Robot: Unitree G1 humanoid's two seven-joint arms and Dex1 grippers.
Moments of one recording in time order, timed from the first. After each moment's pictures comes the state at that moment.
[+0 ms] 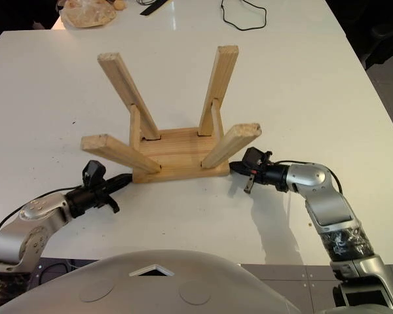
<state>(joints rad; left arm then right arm) 0.41 0.58 0.04 -0.45 -0.50 0.62 -0.66 0.11 -0.73 0.15 -0.15 0.20 0.26 0.96</state>
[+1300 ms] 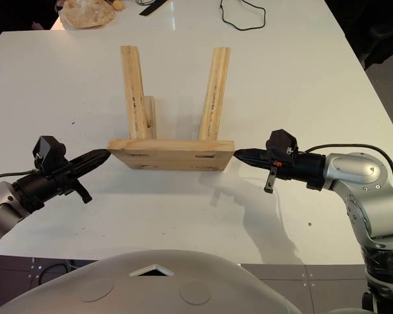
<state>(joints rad) 0.39 0.70 0.36 -0.78 -0.79 0.77 -0.59 0.14 -0.86 -0.15 -0.48 0.51 0.48 1.05</state>
